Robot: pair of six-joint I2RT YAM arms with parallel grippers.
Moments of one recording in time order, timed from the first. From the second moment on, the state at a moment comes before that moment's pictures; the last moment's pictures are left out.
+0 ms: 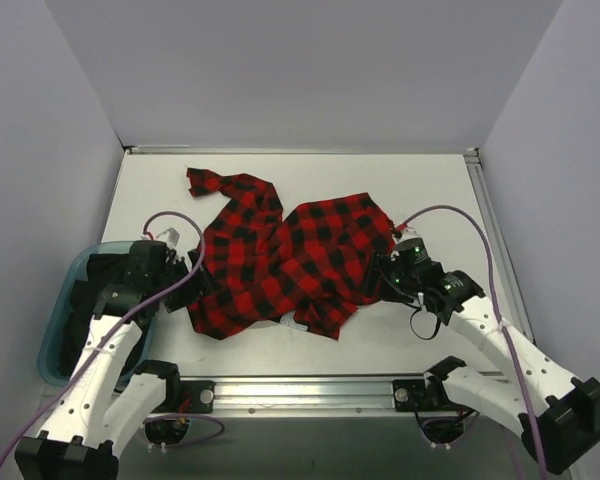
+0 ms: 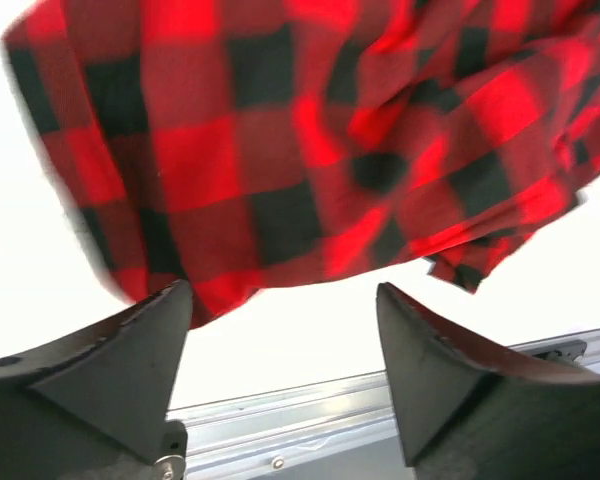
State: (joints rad) left arm -0.16 0.80 0.72 -0.80 0.20 -0.58; right arm 0.48 0.95 0.69 -0.63 0.01 0.56
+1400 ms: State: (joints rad) left arm -0.39 2.10 1.50 -0.35 0.13 -0.60; right arm 1.05 1.52 0.87 -0.75 0.08 0.39
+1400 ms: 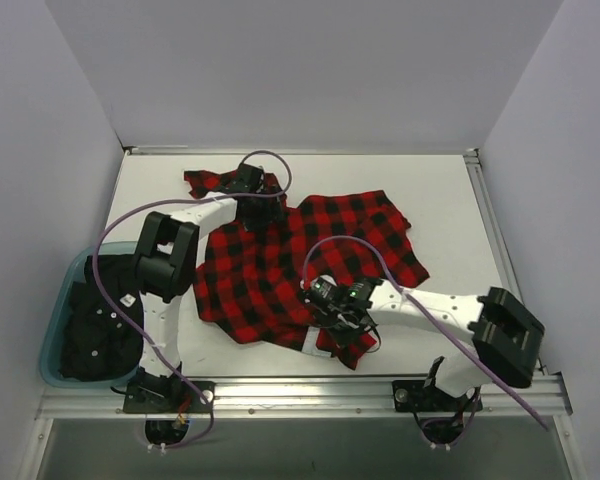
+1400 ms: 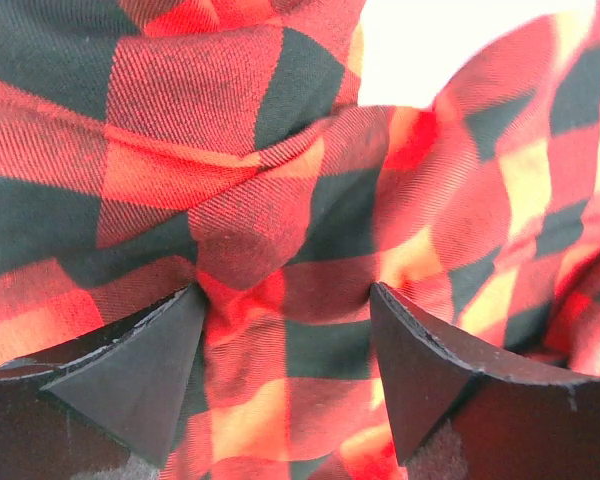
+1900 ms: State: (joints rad) left arm -0.30 2.28 1.78 -0.37 0.08 -0.65; right arm 1.05 1.17 0.85 -0.99 -0.07 0.47
